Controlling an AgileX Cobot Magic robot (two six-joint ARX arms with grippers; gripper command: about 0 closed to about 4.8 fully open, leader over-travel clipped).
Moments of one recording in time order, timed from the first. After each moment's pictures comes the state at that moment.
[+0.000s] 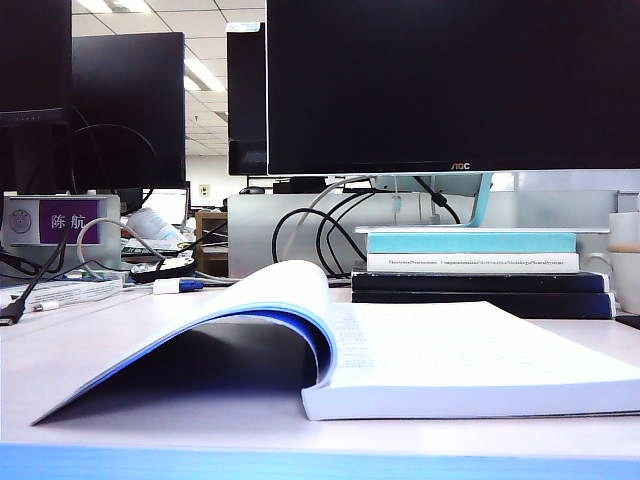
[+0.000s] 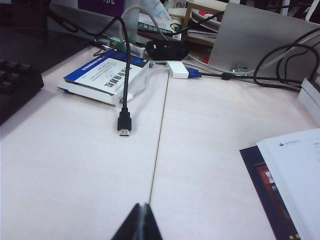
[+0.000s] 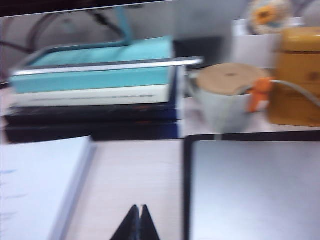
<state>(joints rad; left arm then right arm) 0.11 0.00 0.01 -0.13 0.13 -0.15 0.07 0.00 0.01 -0.10 0.08 0.11</state>
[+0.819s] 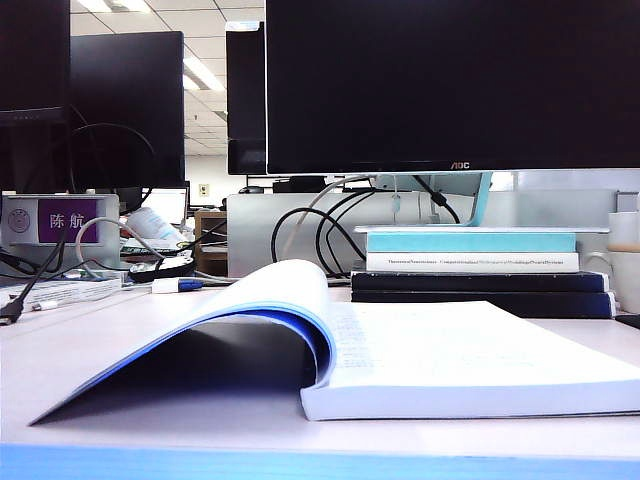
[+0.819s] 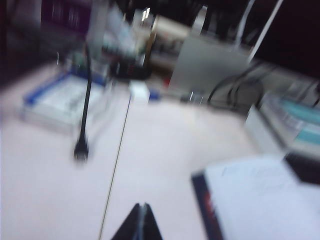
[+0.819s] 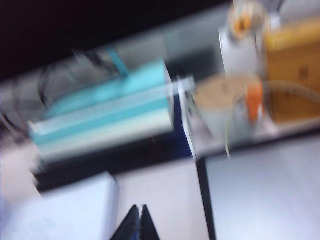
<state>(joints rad) 0.11 0.00 0.13 -0.16 0.24 -0.25 0.07 0.00 0.14 -0.16 0.11 0.34</state>
